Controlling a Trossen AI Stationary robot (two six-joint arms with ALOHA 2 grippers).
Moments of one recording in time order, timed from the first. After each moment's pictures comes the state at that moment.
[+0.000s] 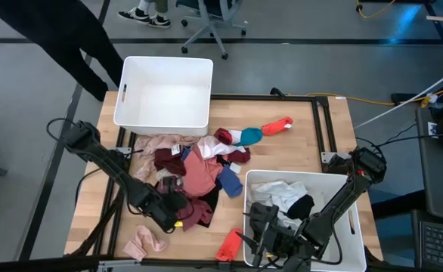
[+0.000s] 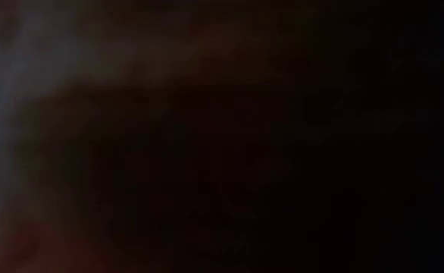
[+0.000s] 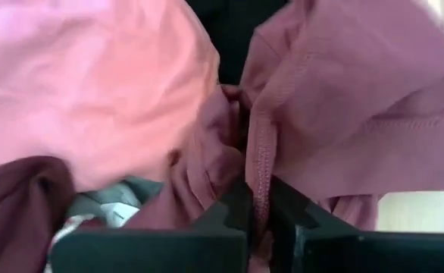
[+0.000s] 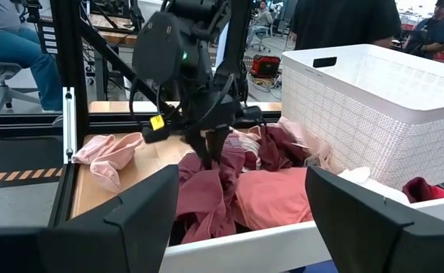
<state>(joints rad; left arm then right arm) -0.69 1.57 0.97 -0.66 -0.47 -0.63 0.88 1.87 1.33 0.03 1.21 0.37</state>
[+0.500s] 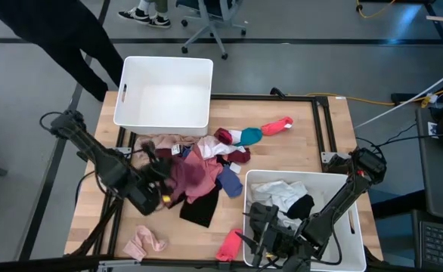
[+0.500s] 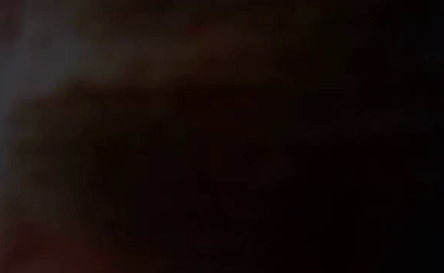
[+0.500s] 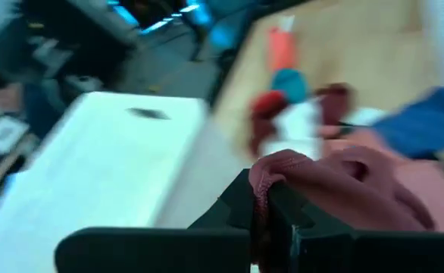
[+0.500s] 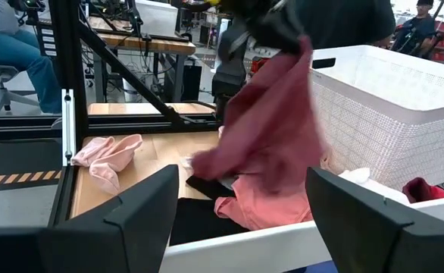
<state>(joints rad) -0.66 1.32 1.23 -1.23 -1.16 -0.67 0.88 1.88 1.33 0.03 1.21 0.38</state>
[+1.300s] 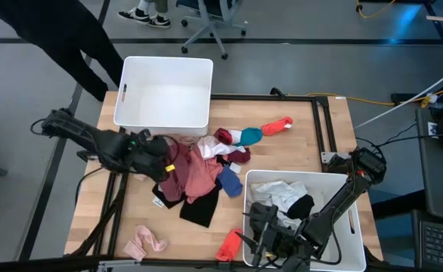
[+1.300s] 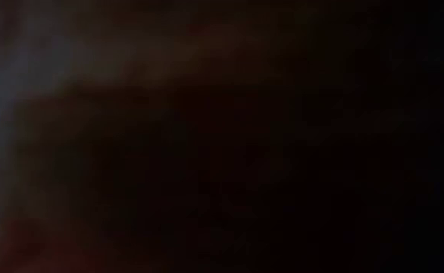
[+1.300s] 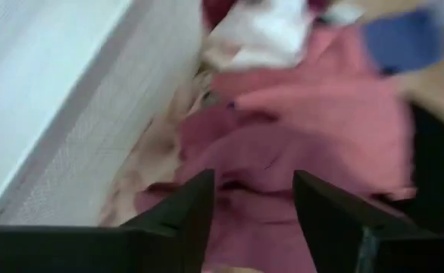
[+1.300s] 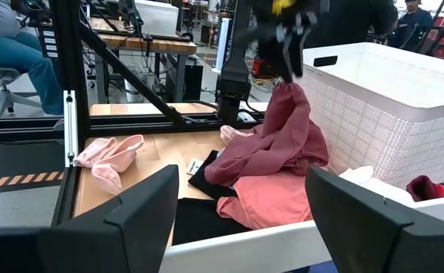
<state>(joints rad) -0.40 1.18 1.22 -1.28 -0.56 -0.81 0.88 1.88 1.33 0.03 1.20 0.39</state>
